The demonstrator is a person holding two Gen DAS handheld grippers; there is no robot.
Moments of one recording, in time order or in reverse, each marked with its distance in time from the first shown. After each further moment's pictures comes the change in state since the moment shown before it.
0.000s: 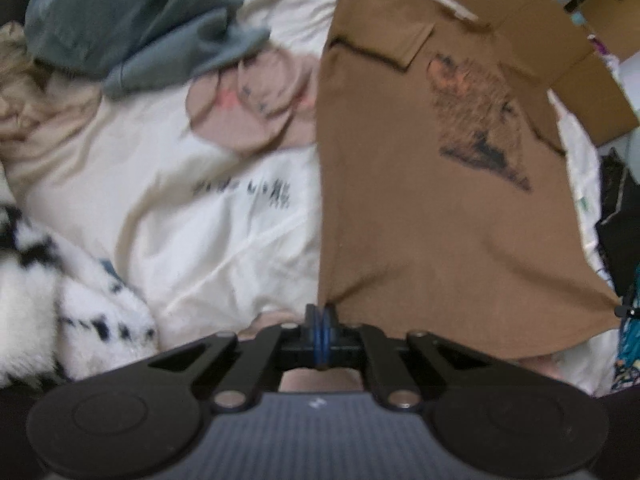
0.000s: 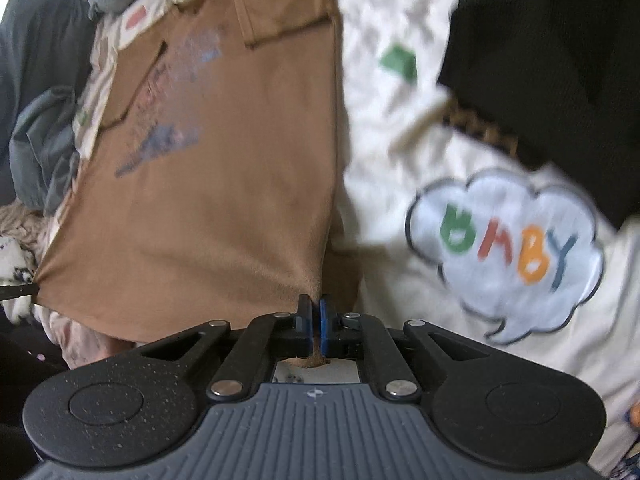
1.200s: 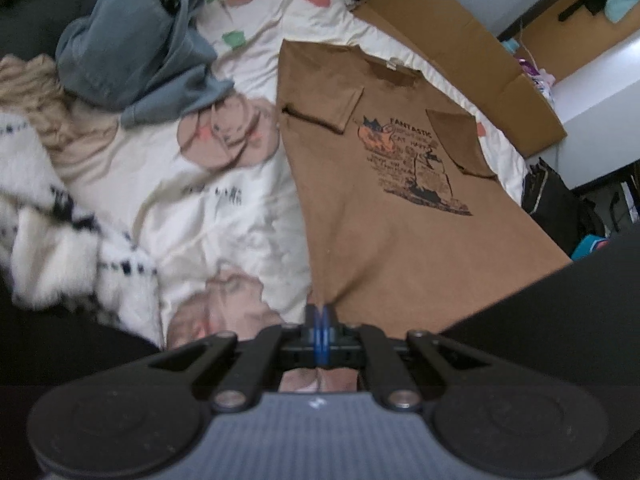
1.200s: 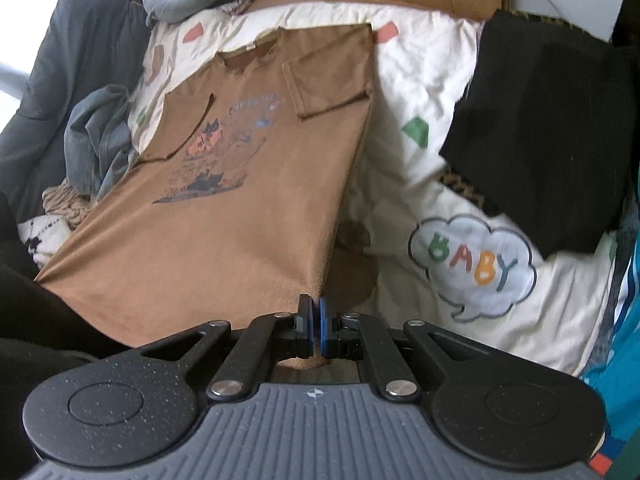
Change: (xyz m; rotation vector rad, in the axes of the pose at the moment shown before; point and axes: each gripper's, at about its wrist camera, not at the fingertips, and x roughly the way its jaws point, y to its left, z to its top) left arm -0.113 -0.048 -0.045 -0.017 -0.024 -0.095; right arm -0.149 0.049 -0.001 -0.066 0.037 0.018
